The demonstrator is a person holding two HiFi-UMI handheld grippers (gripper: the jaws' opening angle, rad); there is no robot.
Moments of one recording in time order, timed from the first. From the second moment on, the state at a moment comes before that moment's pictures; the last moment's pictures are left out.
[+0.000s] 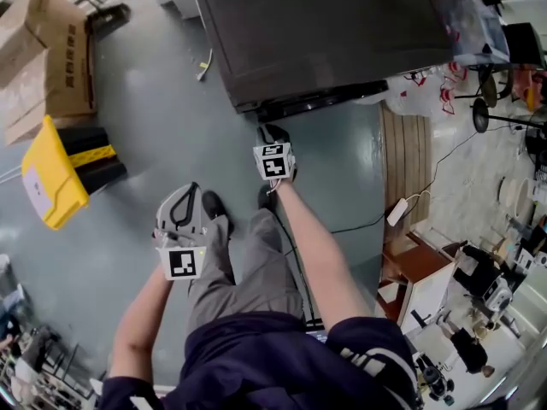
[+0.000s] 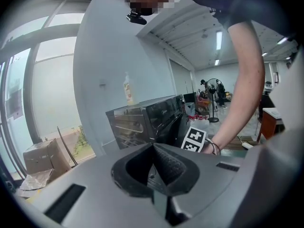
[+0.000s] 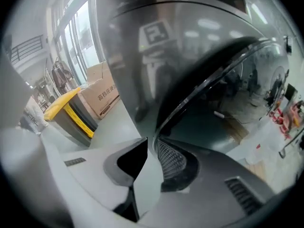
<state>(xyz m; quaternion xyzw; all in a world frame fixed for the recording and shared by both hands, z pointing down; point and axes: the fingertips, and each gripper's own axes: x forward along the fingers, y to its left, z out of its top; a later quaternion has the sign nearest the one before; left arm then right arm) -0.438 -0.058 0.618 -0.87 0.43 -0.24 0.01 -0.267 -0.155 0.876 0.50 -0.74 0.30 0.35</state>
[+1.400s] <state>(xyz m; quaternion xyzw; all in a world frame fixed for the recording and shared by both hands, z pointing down) -0.474 -0.068 0.472 -0.83 0.54 -0.13 0.03 -0.252 -0.118 0.565 0.51 -0.83 0.13 0.18</state>
